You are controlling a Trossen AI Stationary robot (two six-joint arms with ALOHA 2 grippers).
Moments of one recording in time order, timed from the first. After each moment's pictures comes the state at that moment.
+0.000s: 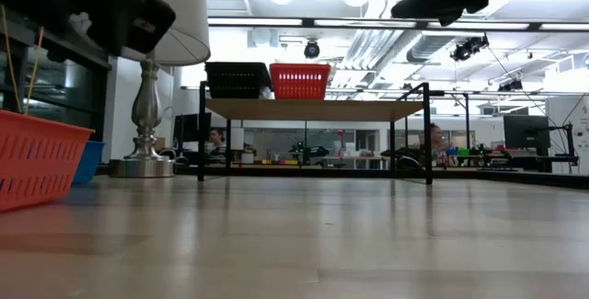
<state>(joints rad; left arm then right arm) -0.31 1.19 0.73 -0.41 0.07 0.05 0.34 1.04 0.59 0.10 0.51 0.00</state>
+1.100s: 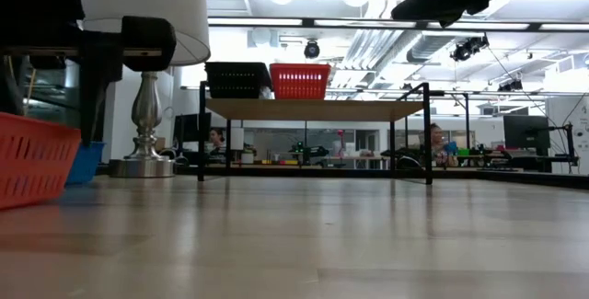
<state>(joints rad) -0.43 1.56 0.88 -0.62 -0.11 0.49 0.34 1.04 0.59 0.09 0.50 0.00</state>
